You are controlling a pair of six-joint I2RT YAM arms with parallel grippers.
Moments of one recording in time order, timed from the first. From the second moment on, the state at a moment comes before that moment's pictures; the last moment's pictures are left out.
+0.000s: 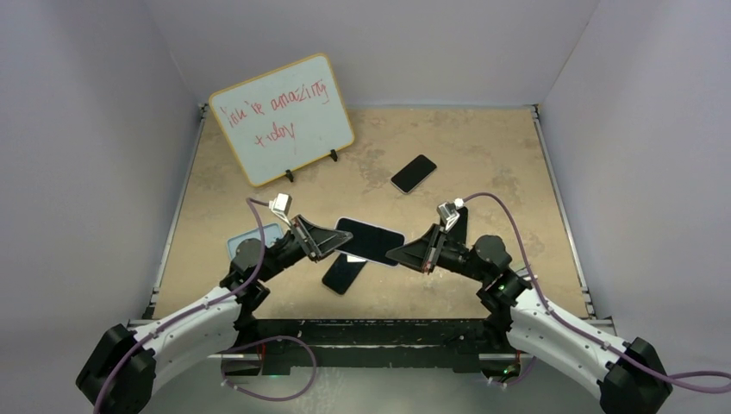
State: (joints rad) left arm -0.65 0.80 0.15 0.81 0.31 -1.36; right arm 0.70 0.70 0.24 0.46 -0.50 1.34
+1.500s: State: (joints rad) left arm -0.65 1.00 0.50 0.27 0.86 -0.80; right arm 0.70 0.95 0.42 0.31 -0.78 0.83
